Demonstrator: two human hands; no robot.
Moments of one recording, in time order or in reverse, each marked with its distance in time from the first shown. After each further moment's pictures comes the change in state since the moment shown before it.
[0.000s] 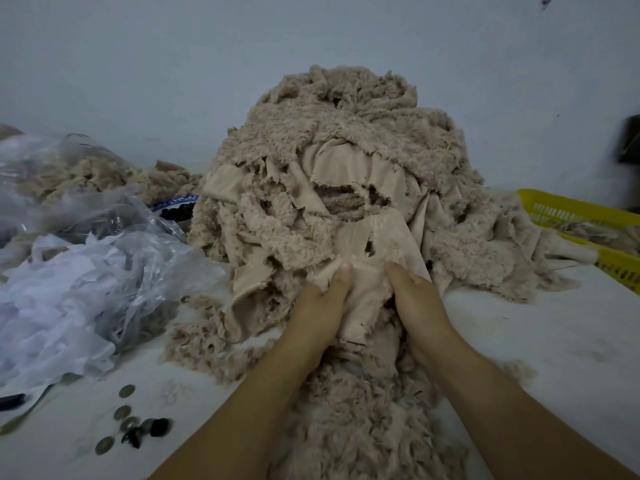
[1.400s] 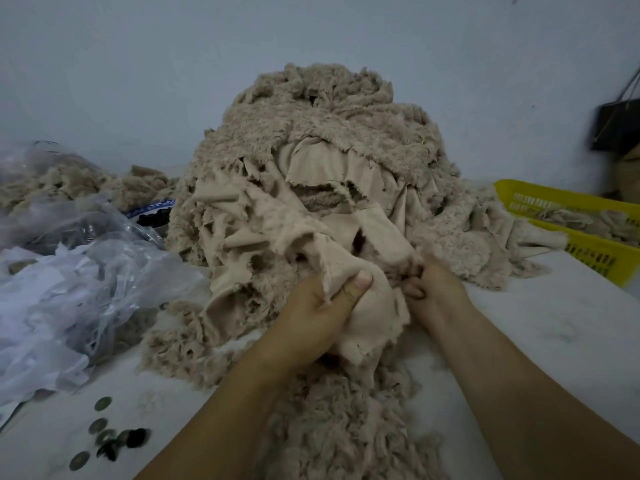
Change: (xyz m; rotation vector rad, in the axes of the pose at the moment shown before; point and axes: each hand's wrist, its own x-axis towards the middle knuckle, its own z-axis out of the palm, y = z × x) left_hand -0.019 0.029 0.008 0.253 -0.249 0.291; right_hand 0.026 -0.017 -0.034 0.567 0.199 0.256
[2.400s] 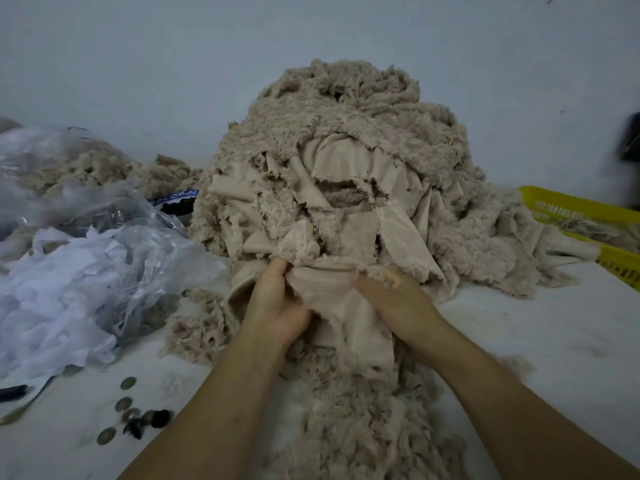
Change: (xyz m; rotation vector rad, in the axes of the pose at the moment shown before) left_hand 0.023 -0.031 -0.042 -1.209 0.386 -0.511; right_hand -0.032 0.040 0.009 -0.734 -0.590 -0.419
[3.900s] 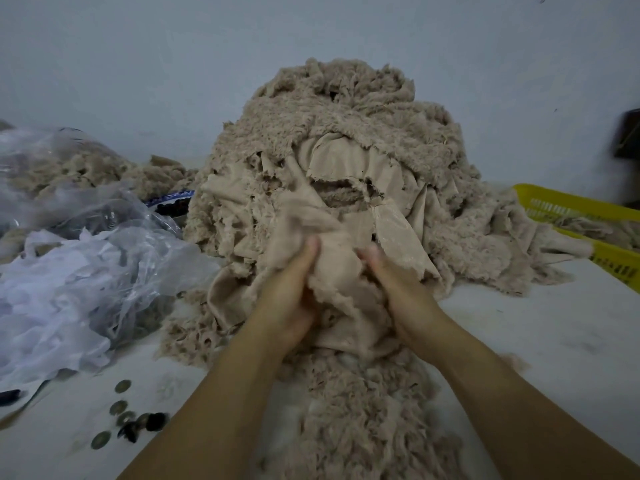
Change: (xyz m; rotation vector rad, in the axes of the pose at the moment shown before) left_hand -0.014 -0.010 0.013 0.335 -0.175 0.116; right_hand -0.001 -0.011 -0.003 0.228 -0.125 -0.013
